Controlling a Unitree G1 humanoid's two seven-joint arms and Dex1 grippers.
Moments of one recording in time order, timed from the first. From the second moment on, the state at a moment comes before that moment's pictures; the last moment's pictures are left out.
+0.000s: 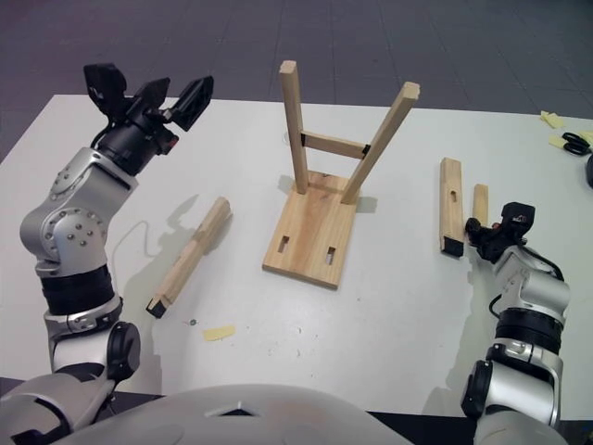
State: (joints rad) left arm -0.48 0.27 0.24 -0.25 -0.67 0.71 -0.23; right arm -0.20 -0.60 -0.42 0.45 0.31 0.58 0.23
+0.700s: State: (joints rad) left arm -0.40 0.16 0.33 -0.34 -0.77 0.68 -0.09; right arm -0.33 -0.53 -0.36 0.40 0.12 -0.01 0.05
